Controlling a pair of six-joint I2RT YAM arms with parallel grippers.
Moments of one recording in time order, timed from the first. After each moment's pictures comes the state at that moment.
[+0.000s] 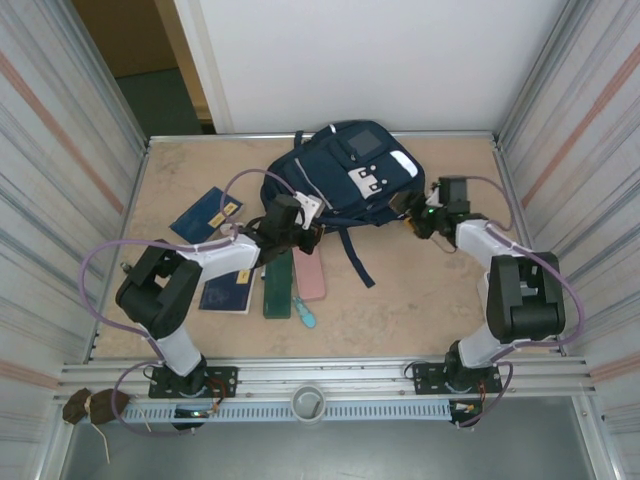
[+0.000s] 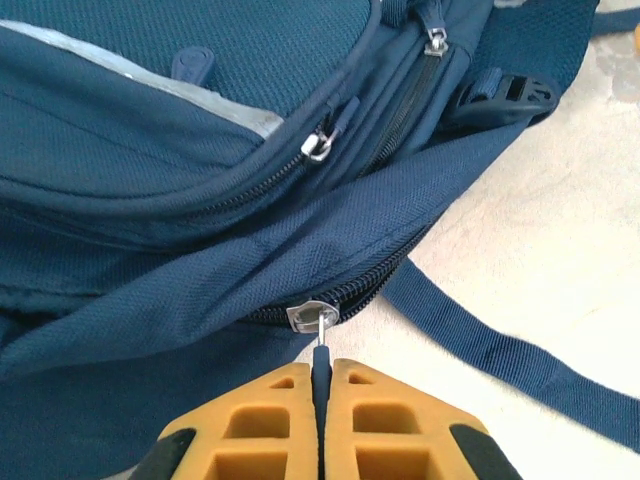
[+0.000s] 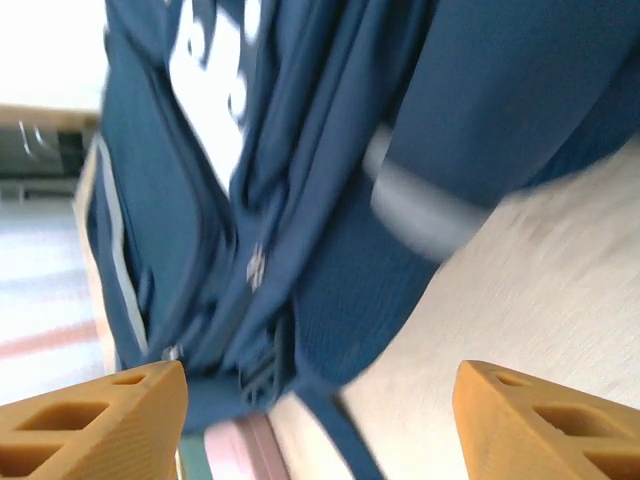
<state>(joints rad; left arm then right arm) -0.64 1.71 0.95 0.09 0.13 -0.11 0.14 1.55 0.87 -0.09 -0.44 0.89</state>
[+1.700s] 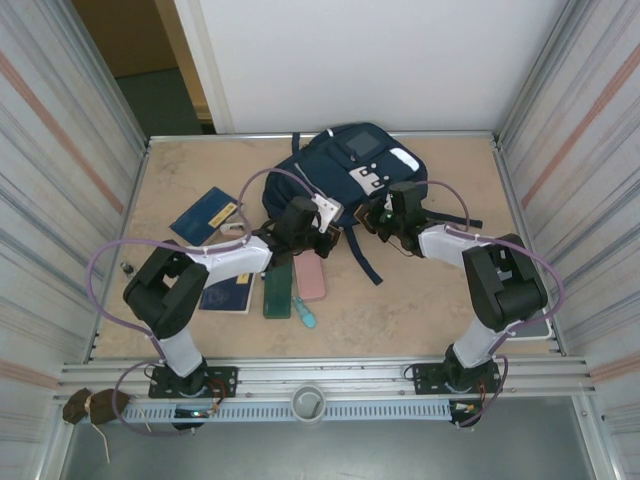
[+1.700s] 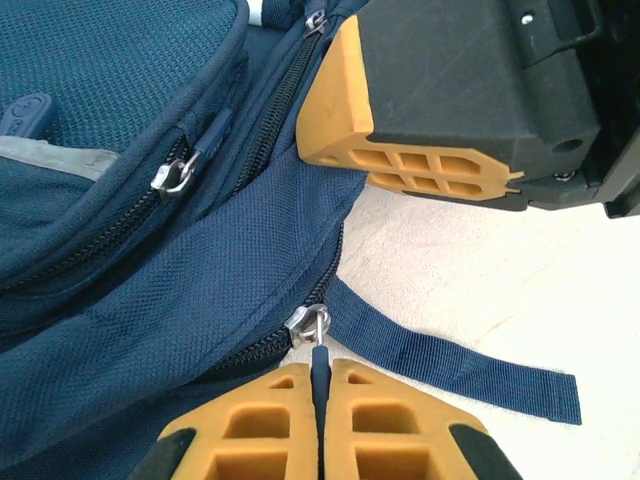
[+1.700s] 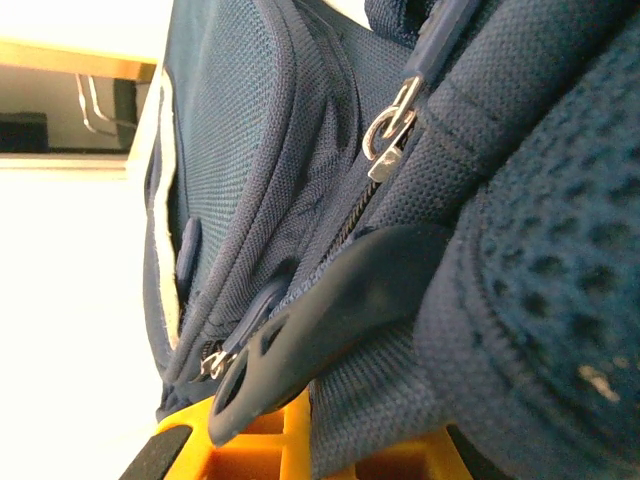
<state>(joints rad) -0.74 1.73 1.01 0.10 0.14 -0.11 0.37 1.67 0.86 0.20 -0.33 1.13</state>
